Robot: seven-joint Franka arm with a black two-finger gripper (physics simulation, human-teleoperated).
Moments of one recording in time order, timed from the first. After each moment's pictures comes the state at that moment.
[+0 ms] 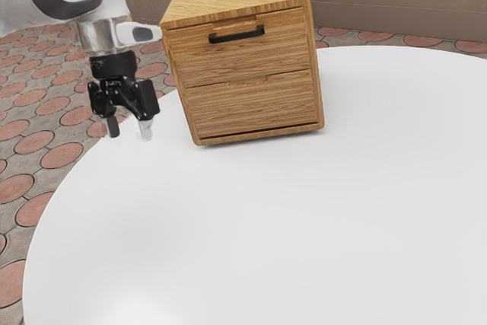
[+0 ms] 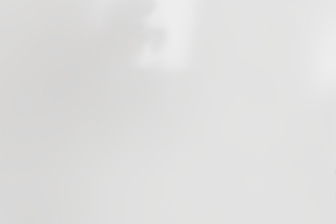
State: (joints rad) arm -2.41 -0.39 2.48 -1.01 0.13 1.08 0.04
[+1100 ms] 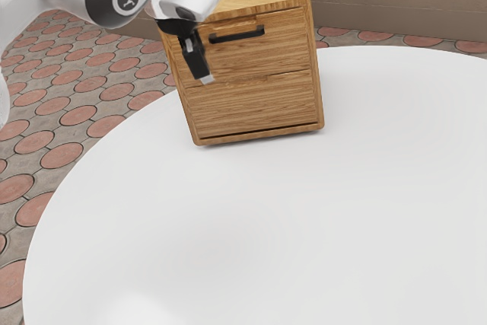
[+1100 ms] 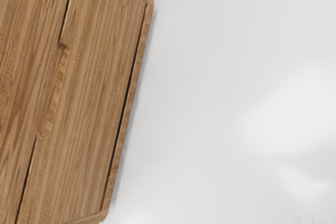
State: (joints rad) arm -2.53 -0.36 2.38 -1.06 0.48 1.69 0.67
